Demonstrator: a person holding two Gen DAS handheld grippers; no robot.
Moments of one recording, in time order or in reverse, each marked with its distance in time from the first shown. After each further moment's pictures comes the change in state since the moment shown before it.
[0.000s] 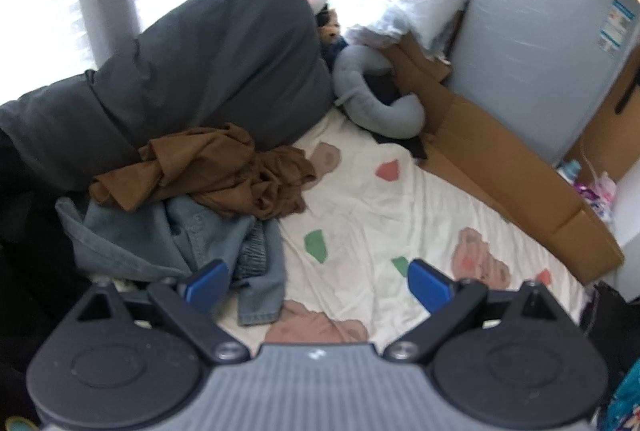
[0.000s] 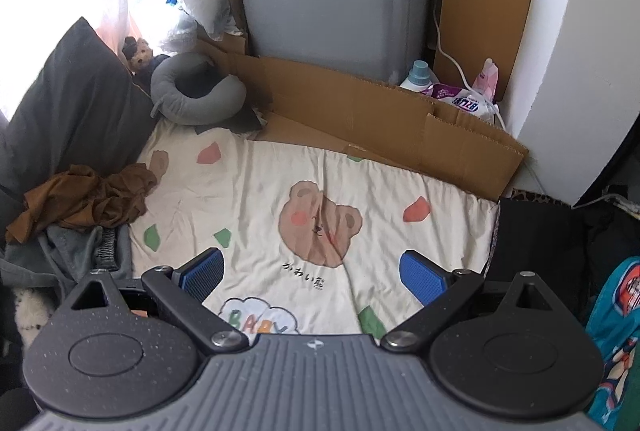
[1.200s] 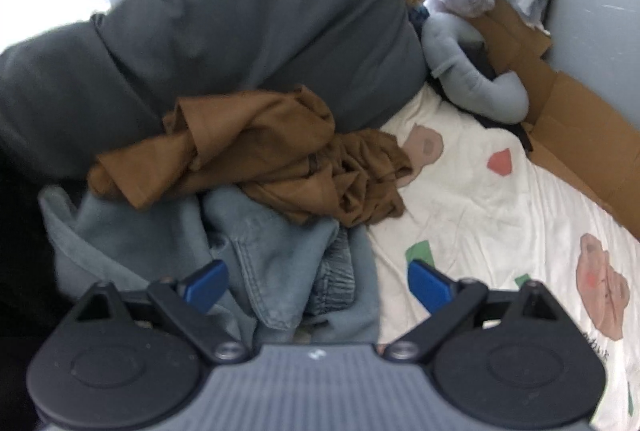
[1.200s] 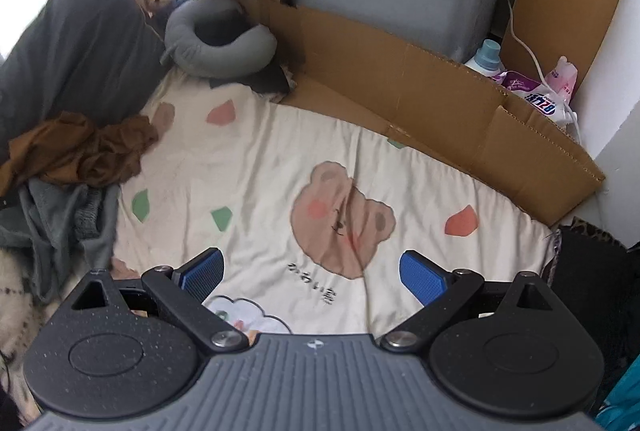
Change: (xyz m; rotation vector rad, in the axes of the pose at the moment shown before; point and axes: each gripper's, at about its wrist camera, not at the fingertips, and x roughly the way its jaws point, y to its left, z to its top) left arm 0.182 0.065 -0.031 -0.037 -0.024 0.176; right arm 0.145 0.014 0.022 -0.121 0.096 0.061
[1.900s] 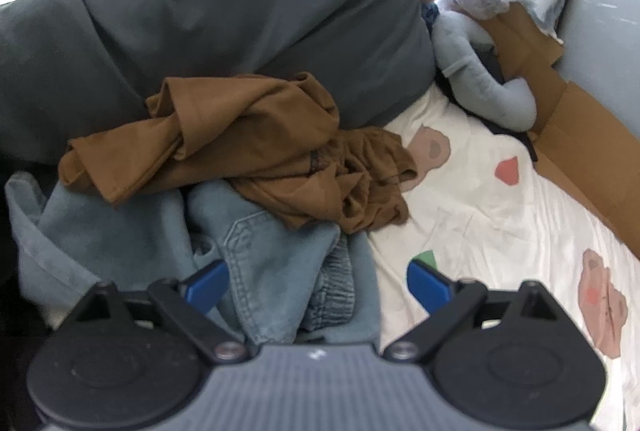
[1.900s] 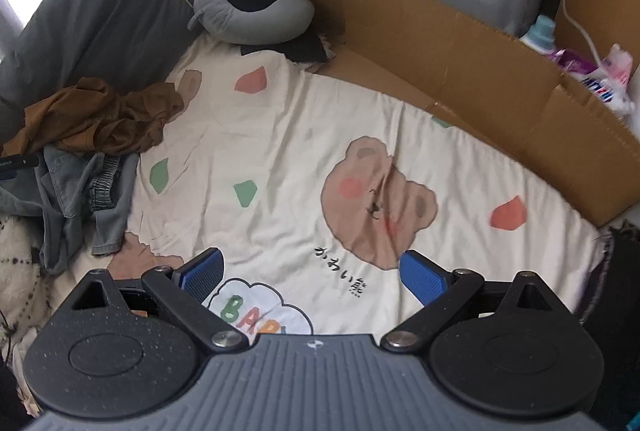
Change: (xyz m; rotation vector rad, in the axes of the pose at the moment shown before) left arm 0.043 0.015 0.007 -0.040 -0.008 -0.045; right arm 0.062 0.004 -0.014 -0.033 0.057 0.113
